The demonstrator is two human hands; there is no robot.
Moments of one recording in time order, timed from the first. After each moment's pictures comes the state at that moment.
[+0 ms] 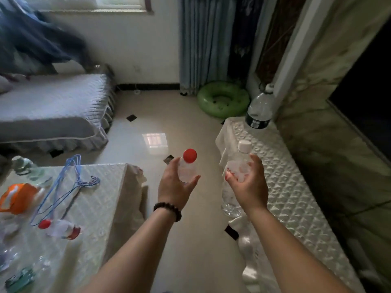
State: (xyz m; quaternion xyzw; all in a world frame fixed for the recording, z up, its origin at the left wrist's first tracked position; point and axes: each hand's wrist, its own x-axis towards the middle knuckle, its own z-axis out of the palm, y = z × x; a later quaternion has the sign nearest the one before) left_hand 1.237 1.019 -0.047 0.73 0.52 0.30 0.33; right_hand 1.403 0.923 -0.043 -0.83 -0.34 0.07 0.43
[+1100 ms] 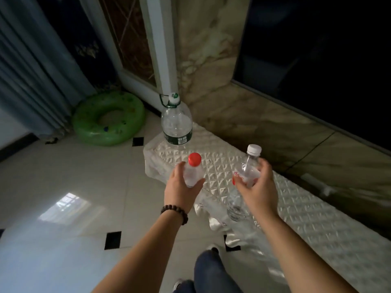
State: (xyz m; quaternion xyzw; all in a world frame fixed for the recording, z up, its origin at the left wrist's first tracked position) left_hand 1.575 1.294 -0.098 0.86 0.22 0.07 0.46; right_hand 1.607 1.100 -0.081 -0.92 0.04 -0.08 0.39
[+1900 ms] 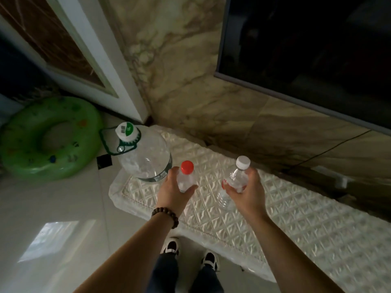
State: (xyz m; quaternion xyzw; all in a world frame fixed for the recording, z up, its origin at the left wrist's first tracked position) left_hand 1.868 1.352 -0.237 0.89 0.13 -0.11 0.42; right_hand 1.857 1.152 -0.231 -0.87 0.17 0.01 0.46
